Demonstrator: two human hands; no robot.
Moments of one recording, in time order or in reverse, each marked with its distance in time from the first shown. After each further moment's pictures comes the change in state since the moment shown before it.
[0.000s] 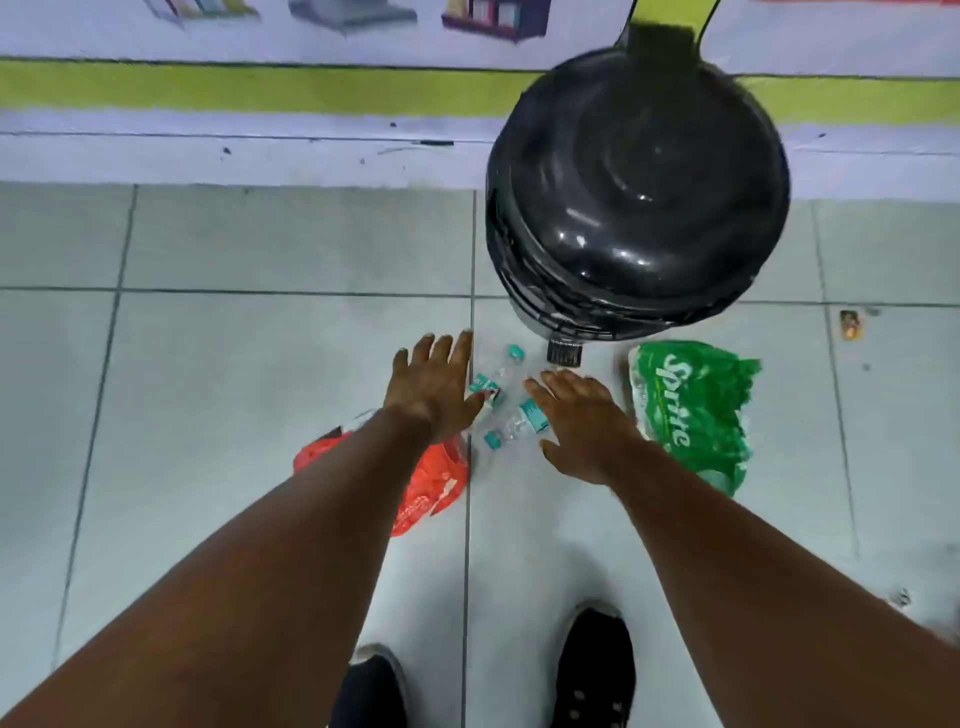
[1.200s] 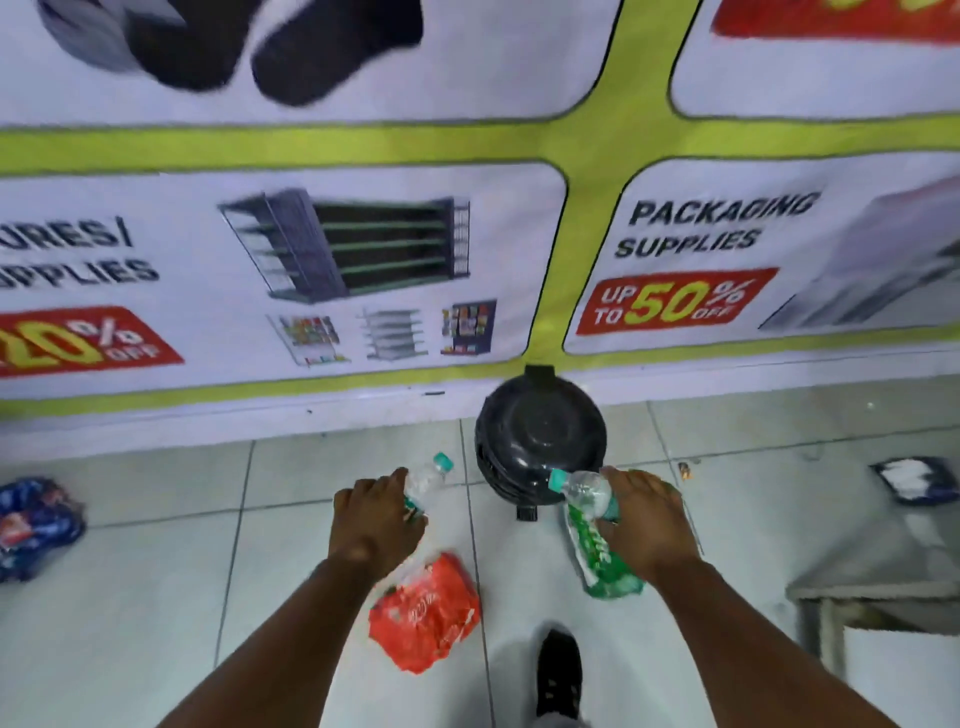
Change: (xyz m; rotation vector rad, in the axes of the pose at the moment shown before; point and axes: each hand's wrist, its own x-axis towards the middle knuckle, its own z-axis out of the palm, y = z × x) left_hand -0.237 -0.035 -0.342 -0.100 0.272 -0.041; right_hand -0.233 -0.087 -0.354 0.197 0.458 0.501
